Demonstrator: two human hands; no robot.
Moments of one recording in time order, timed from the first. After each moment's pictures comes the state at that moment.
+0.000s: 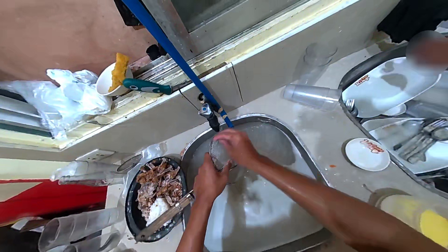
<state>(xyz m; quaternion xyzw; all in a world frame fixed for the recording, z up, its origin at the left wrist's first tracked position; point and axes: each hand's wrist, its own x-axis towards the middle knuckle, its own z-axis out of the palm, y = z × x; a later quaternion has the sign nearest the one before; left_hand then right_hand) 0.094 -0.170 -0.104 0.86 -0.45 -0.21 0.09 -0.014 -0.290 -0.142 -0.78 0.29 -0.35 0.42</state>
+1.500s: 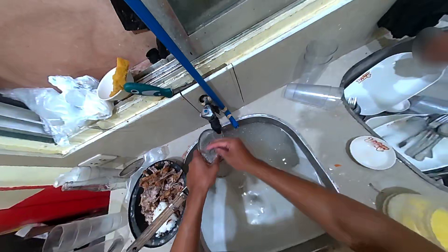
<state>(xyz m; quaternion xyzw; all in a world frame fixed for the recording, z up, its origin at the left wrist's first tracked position) 0.125 -0.185 -0.102 0.90 -0.39 -0.17 0.11 0.006 -0.286 -0.165 -0.73 0.23 -0.36 0.53</state>
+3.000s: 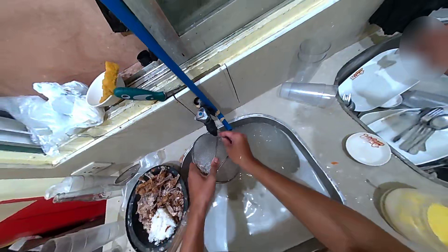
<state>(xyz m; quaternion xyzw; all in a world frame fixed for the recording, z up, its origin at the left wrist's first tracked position) 0.120 -0.165 -0.122 0.85 -0.36 -0.21 0.33 0.000 -0.280 -0.157 -0.67 0.42 -0.37 0.49</state>
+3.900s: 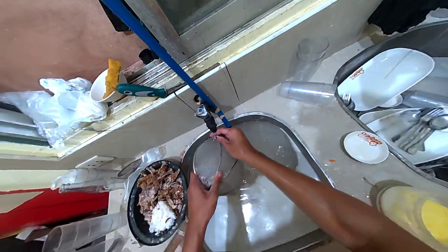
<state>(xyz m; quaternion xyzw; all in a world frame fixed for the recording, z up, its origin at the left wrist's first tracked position) 0.101 -0.112 -0.117 0.83 -0.40 -0.20 0.33 -0.004 -0.298 -0.155 -0.70 0.31 -0.34 0.55</state>
